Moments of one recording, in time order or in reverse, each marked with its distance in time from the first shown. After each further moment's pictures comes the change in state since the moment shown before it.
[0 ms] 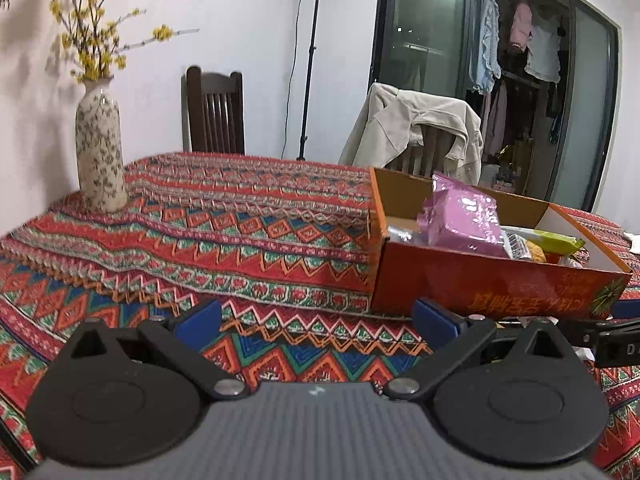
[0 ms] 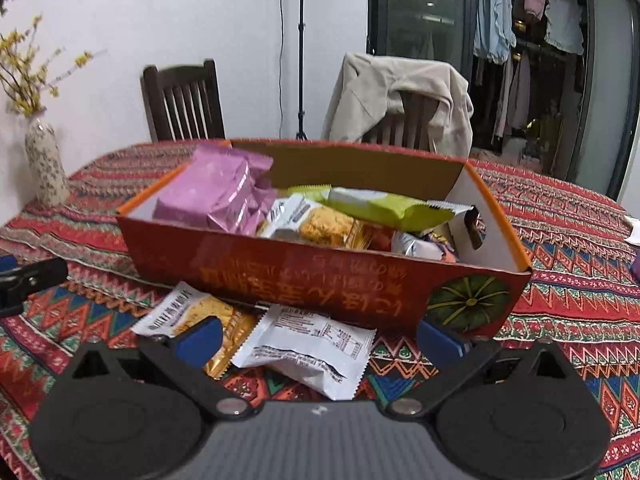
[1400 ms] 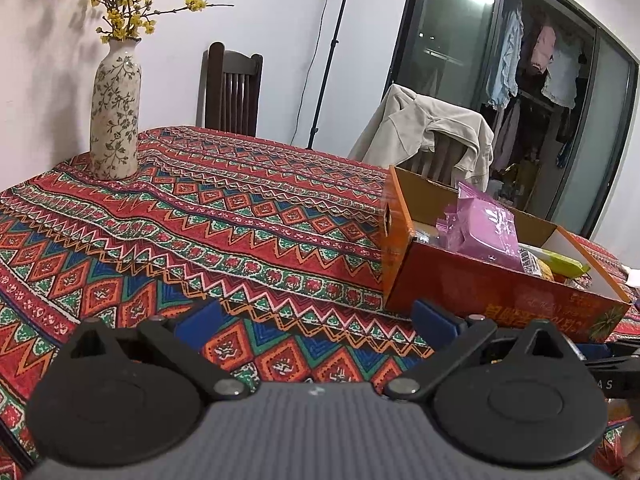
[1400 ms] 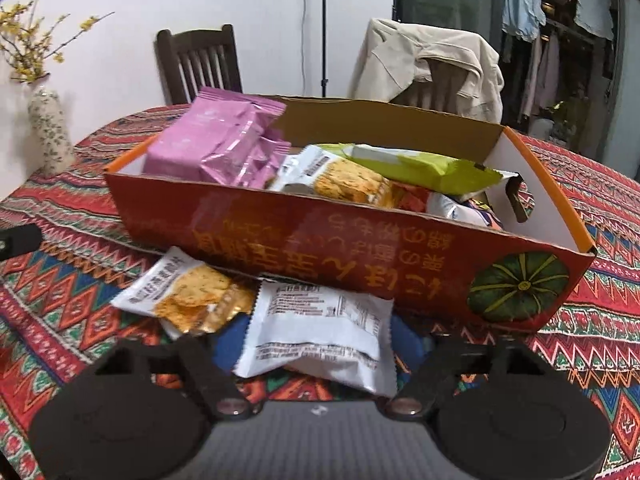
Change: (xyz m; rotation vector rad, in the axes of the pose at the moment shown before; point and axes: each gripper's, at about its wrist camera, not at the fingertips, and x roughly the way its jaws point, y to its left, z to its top) left arm 0.004 0.021 -0.003 -0.116 0.019 -0.015; right arm 0.027 -0.004 -0.011 -0.042 0.068 0.100
